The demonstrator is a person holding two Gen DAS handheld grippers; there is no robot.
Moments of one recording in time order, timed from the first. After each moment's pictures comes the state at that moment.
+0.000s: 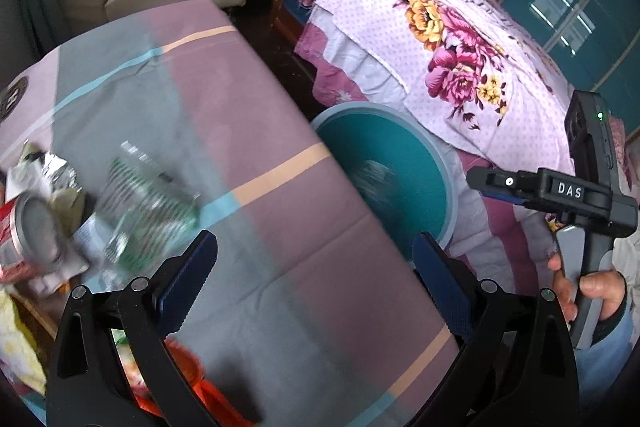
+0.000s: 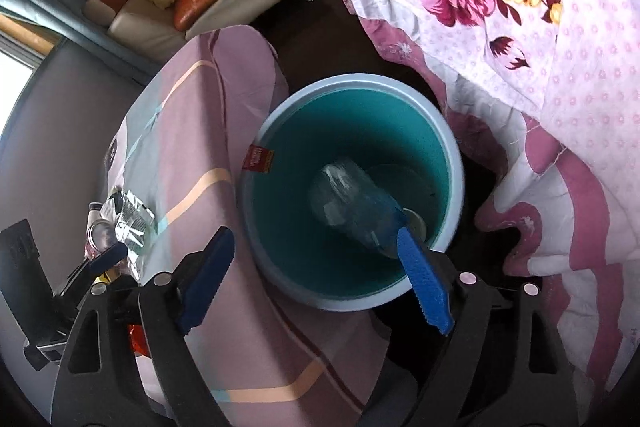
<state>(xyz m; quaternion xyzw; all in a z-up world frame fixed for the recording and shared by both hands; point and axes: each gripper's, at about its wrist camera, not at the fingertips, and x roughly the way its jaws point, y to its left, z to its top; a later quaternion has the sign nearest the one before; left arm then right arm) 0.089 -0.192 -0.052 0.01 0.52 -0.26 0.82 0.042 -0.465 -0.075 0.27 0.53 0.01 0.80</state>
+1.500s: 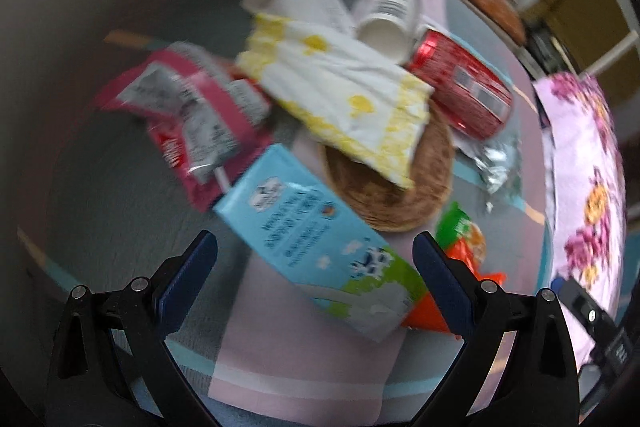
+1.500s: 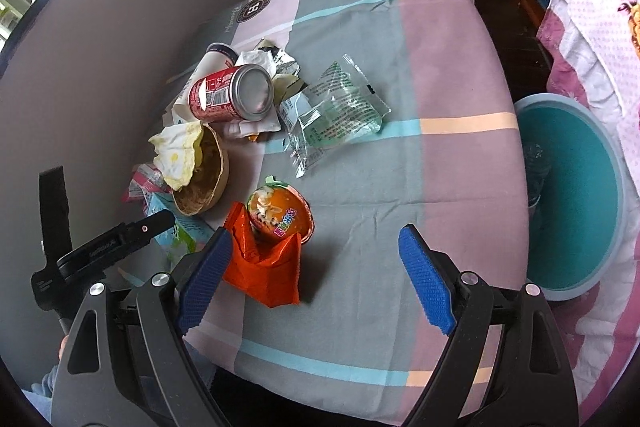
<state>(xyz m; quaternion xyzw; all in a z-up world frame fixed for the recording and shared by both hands) -0.015 0.056 -0.067 -0.26 0.55 0.14 0.78 0.044 -0.235 -0.040 0.09 0.57 0.22 0.79</state>
